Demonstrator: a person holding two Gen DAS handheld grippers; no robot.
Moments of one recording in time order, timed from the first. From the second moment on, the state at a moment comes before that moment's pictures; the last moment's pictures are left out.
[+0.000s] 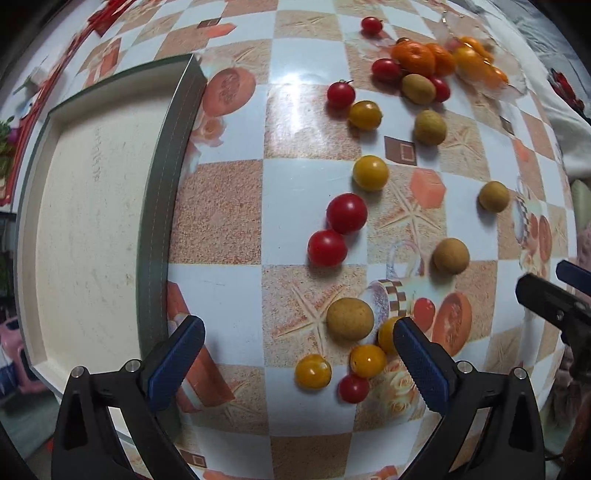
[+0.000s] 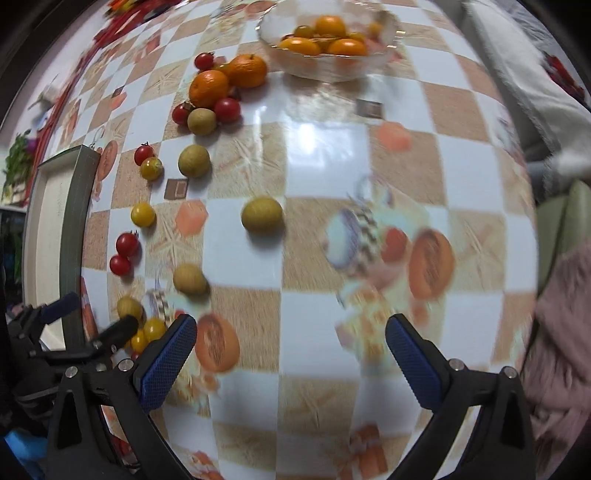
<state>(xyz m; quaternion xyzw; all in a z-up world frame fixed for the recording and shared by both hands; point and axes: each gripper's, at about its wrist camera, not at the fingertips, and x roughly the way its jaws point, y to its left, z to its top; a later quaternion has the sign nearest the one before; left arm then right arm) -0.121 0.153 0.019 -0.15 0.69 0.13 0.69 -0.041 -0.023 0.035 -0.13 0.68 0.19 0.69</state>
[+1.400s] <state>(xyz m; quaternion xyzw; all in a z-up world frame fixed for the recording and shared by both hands) -0.154 0.134 0.061 -0.18 0.64 0.09 0.74 -0.040 0.004 0.043 -0.11 0.66 0.25 0.70</state>
